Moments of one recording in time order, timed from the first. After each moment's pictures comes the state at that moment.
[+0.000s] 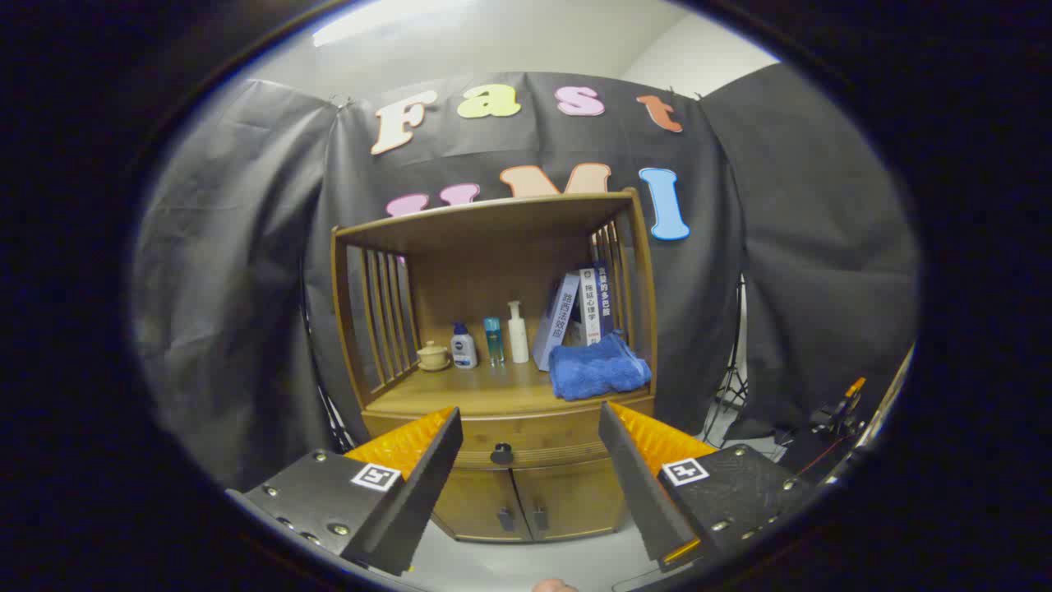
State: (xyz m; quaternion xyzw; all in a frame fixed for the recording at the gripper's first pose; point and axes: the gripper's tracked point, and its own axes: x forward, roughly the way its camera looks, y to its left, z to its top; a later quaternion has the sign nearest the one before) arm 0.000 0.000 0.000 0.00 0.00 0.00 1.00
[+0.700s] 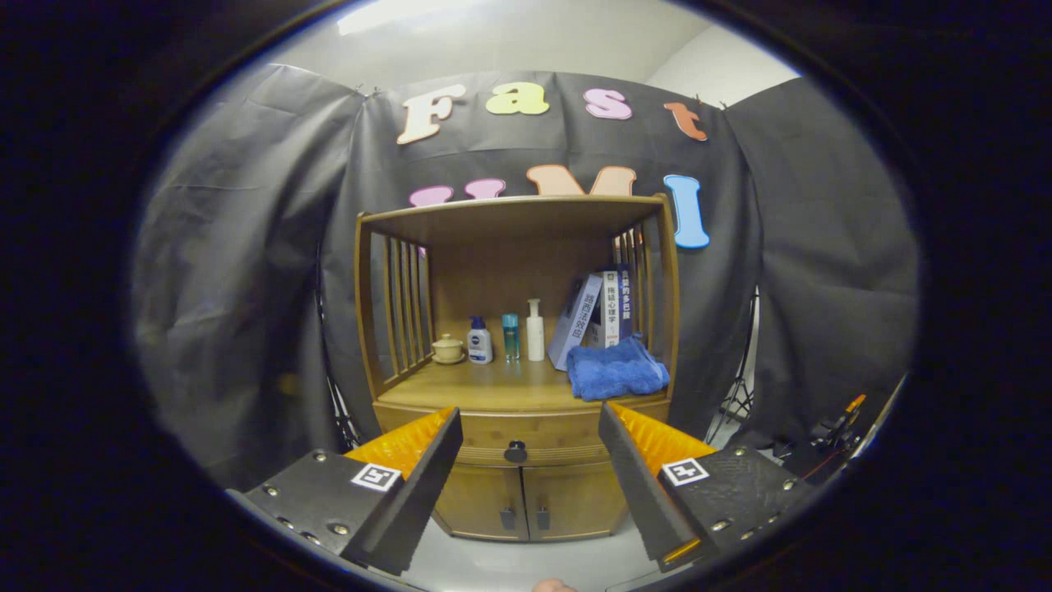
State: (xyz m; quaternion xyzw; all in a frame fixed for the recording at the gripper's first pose) arm -0.001 0.027 -0.005 -0.02 0.00 0.01 1.00
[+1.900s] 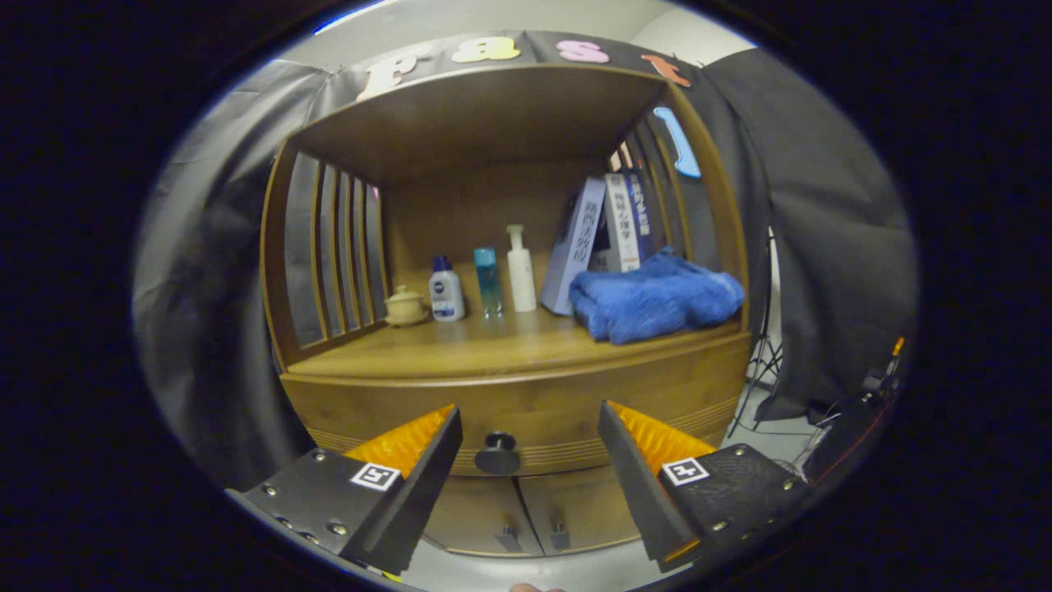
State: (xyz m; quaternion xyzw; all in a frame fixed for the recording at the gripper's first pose) arm 0.199 0.035 -0.165 0.02 0.03 0.00 1.00
